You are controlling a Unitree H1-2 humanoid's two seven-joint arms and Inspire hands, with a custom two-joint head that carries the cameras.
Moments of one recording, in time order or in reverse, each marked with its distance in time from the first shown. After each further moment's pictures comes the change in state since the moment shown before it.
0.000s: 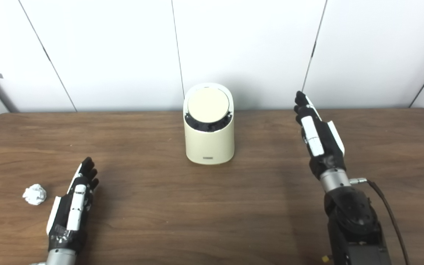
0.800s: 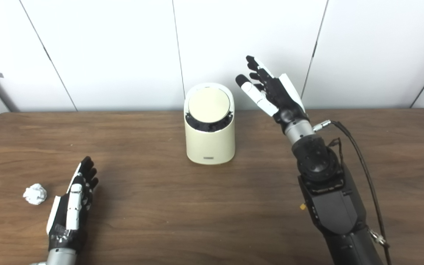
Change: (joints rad) left arm -0.001 -0.008 0.000 0.000 0.001 0.001 0.005; right arm -0.252 -0.031 0.194 0.047 -0.320 0.121 0.023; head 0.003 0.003
